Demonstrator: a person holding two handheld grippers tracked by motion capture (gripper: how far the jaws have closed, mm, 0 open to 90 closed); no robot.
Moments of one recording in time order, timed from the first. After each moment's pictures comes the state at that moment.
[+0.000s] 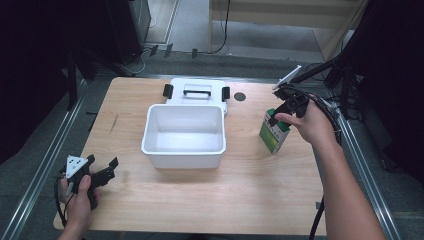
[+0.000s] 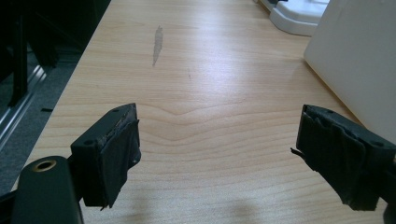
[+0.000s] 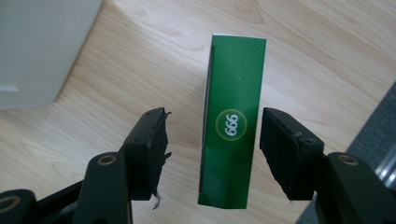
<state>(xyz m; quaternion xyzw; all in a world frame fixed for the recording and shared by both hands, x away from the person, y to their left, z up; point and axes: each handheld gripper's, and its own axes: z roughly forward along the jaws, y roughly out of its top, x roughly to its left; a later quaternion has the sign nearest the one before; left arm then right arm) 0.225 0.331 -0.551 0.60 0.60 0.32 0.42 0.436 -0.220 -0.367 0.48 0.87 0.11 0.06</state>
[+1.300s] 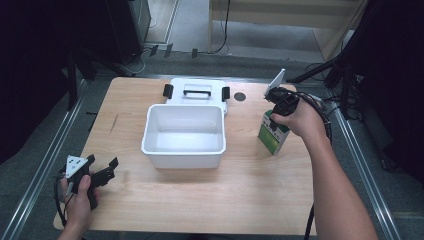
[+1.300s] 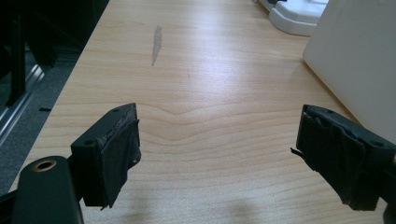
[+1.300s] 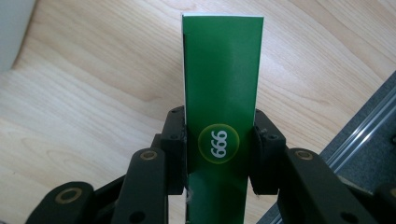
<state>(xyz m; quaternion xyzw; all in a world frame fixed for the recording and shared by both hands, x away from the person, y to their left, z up) 0.225 0.332 -0.551 0.60 0.60 0.31 0.42 0.453 -0.205 -0.387 0.46 0.89 0.01 0.03</state>
